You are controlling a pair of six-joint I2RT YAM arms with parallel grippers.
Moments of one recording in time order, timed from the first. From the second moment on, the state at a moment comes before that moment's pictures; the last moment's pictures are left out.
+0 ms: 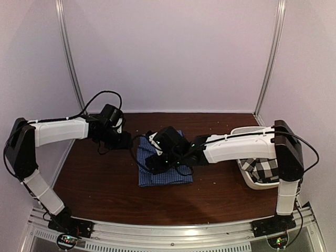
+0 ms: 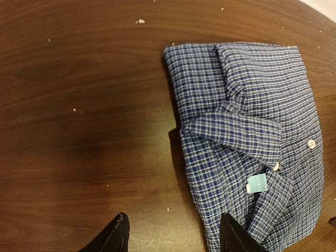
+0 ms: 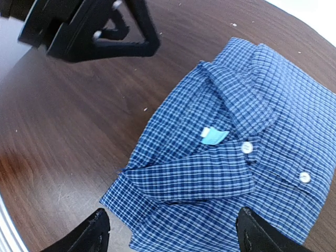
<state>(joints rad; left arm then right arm) -0.54 1.62 1.14 -0.46 -0.03 -0.46 1.08 1.93 1.44 -0.25 0.20 0.32</state>
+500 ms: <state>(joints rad) -0.47 1.65 1.08 -0.32 0.12 -0.50 1.16 2.24 1.69 -0.38 0.39 0.28</state>
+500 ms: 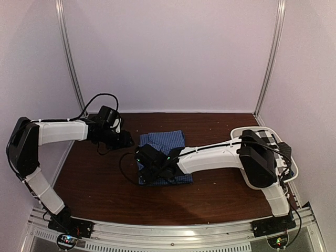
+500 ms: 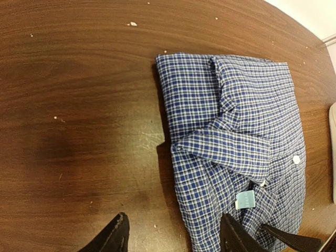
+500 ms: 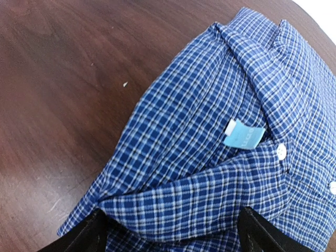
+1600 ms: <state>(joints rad) -0.48 1.85 1.15 -0.25 0.25 -0.49 0.71 1.89 1.57 -0.38 0.48 0.30</state>
